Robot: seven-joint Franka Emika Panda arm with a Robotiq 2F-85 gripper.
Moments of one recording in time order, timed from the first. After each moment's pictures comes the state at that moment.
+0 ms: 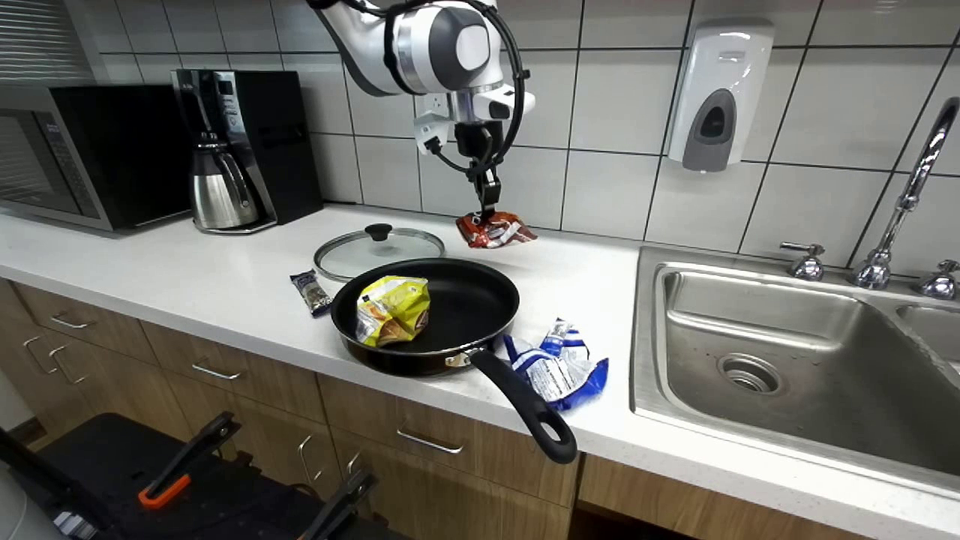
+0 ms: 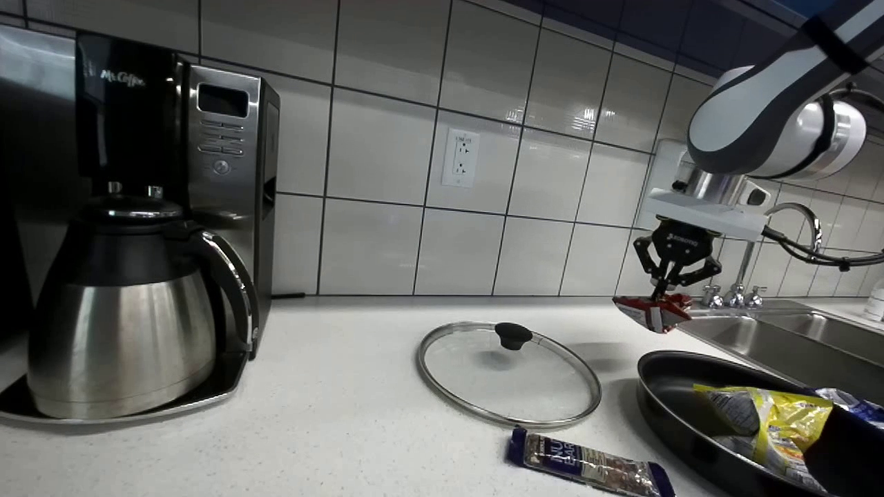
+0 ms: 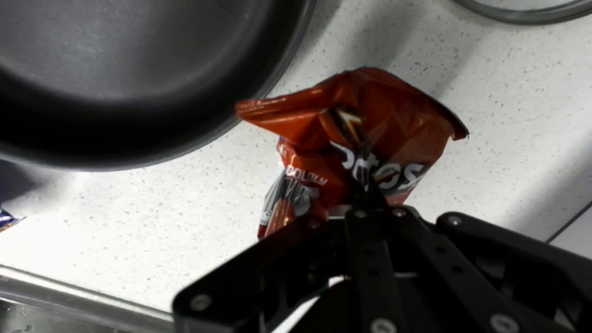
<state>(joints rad) 0.05 0.36 -0.19 -1.98 0.03 2.53 0.78</state>
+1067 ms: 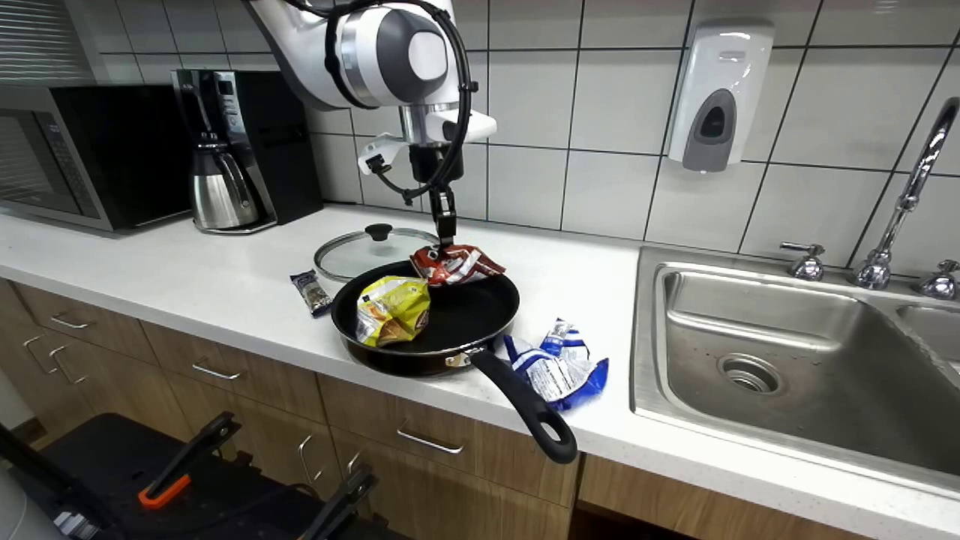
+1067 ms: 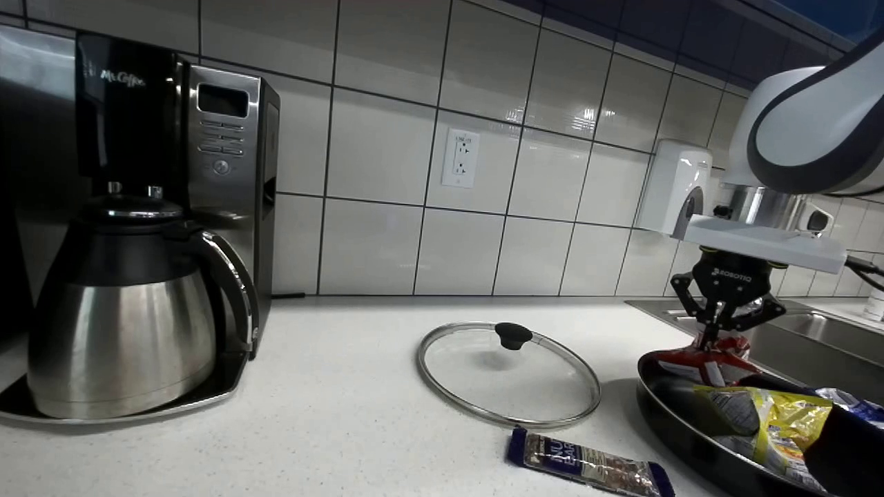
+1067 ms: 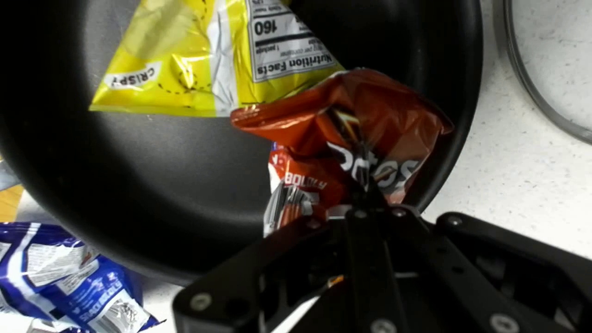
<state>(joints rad) 0.08 0.19 -0.19 -2.29 -0.04 2.53 0.88</state>
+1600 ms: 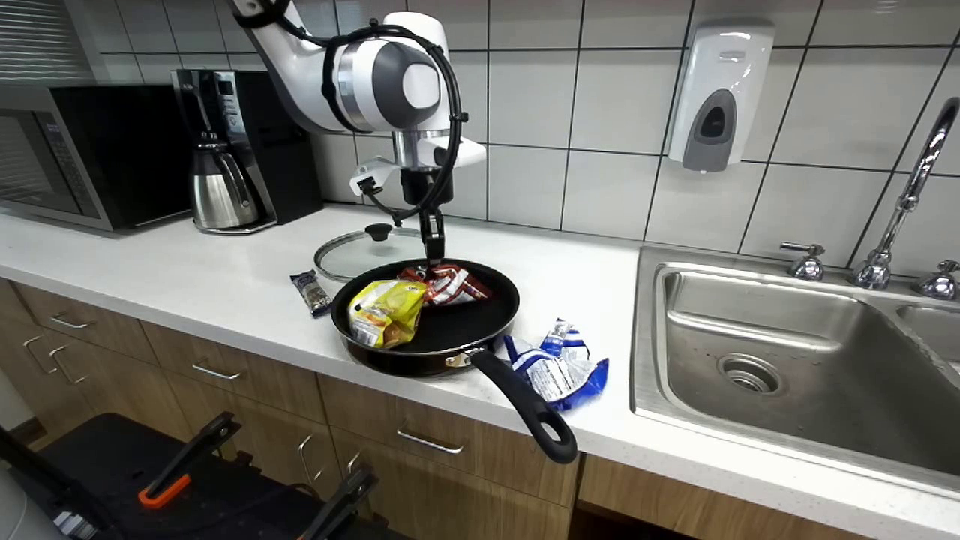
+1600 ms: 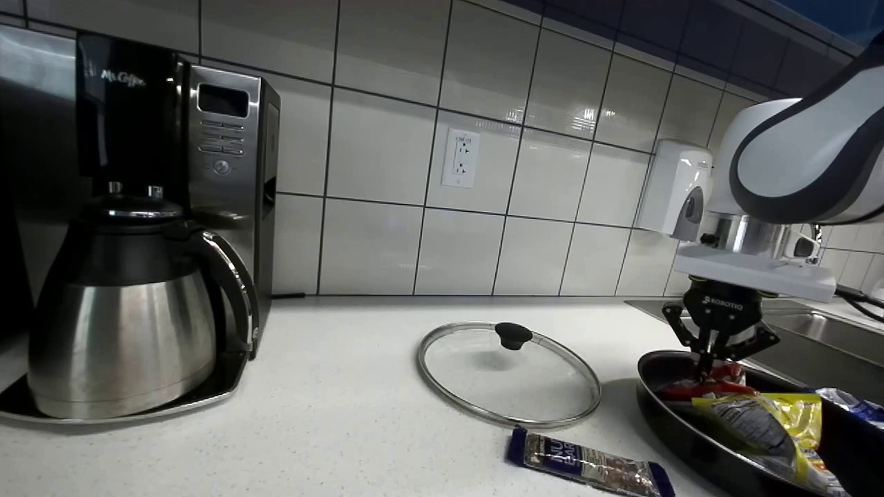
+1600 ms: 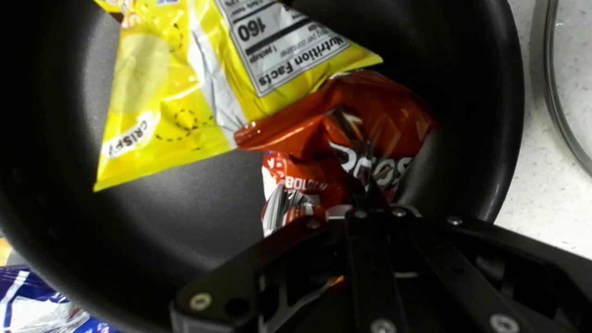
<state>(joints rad) 0.08 0.25 -0.16 -2.29 -0.02 2.53 0.88</state>
